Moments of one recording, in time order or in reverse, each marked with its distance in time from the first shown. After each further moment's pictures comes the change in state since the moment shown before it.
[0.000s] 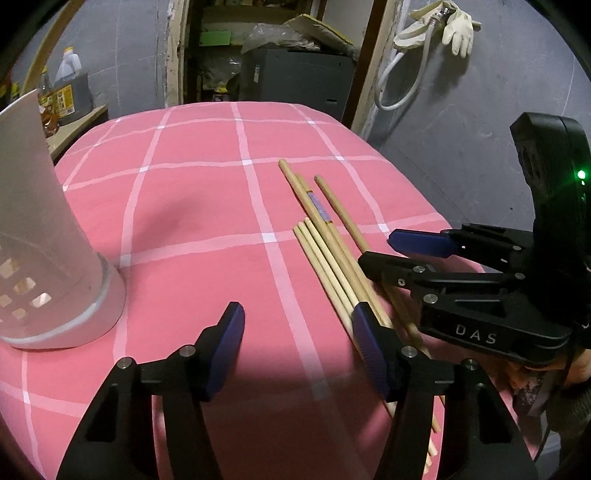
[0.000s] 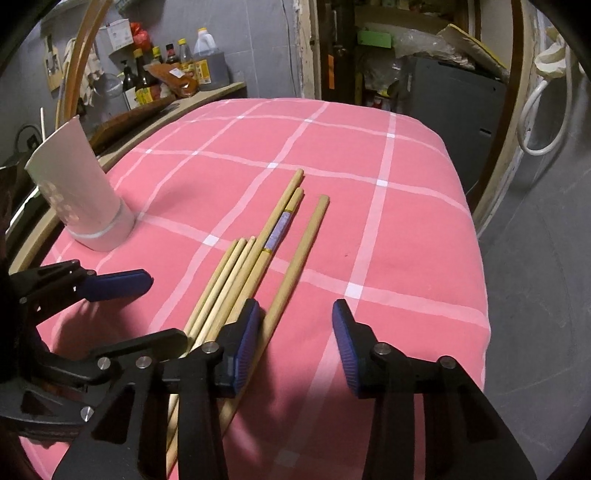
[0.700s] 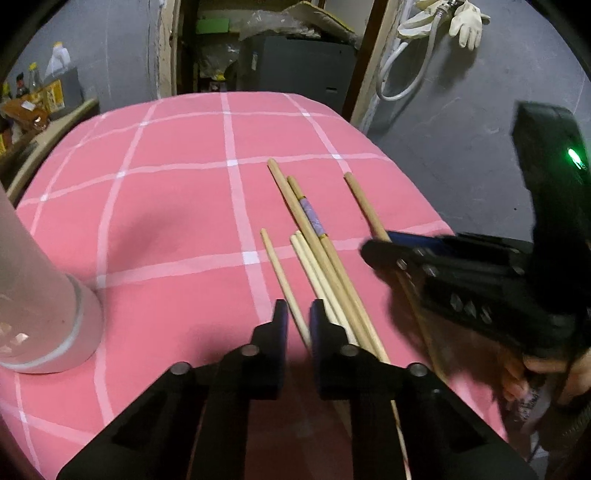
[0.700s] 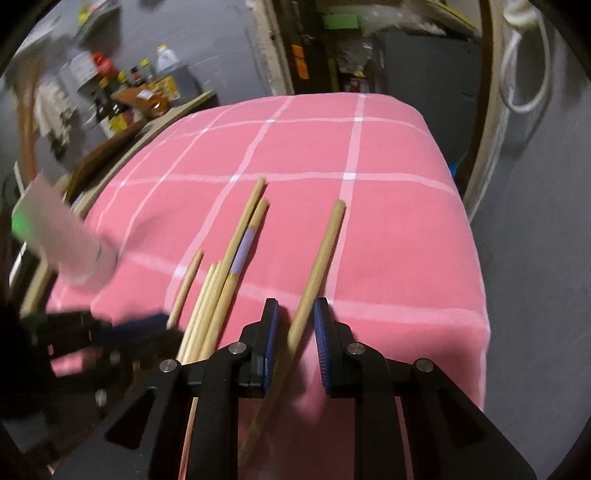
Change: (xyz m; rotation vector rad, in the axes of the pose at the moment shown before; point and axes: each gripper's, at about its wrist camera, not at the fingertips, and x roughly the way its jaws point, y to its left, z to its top) left arm 0.022 -0.004 0.022 -0.015 0.064 -0.015; right arm 0.016 -0.030 0.018 0.197 0.033 0.037
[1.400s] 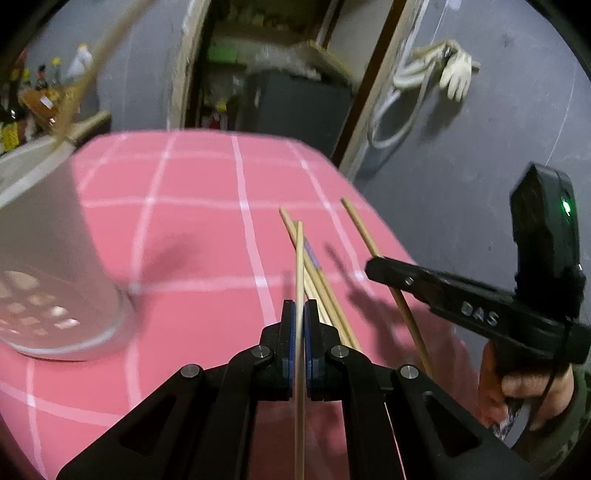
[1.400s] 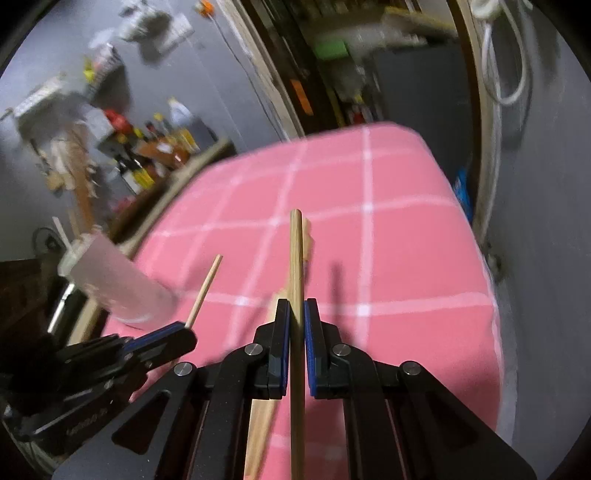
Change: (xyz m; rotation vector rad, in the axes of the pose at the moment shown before) left arm -0.068 0.012 -0.008 -0.068 -0.204 -0.063; right arm -0.058 0.020 -0.017 0.097 -0.196 0.124
